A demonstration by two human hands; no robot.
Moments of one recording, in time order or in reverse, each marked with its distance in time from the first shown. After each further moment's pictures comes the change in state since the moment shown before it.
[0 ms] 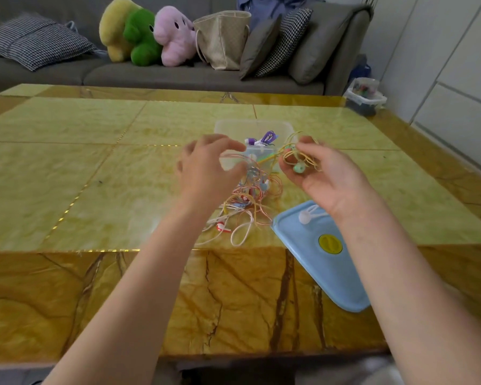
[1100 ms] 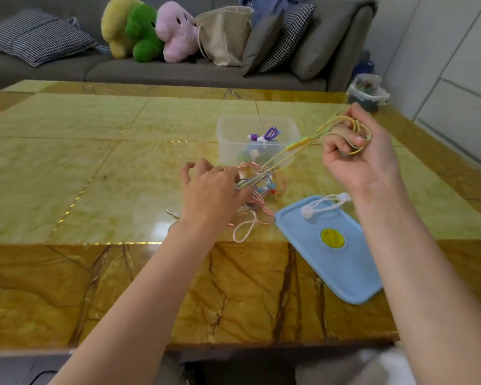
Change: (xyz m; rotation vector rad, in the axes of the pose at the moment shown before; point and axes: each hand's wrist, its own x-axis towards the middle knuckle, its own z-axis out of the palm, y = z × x) left_hand -0.016 -0.029 0.025 0.608 -0.032 0.169; right_hand 0.005 -0.029 -0.013 0.557 -0.103 -0.017
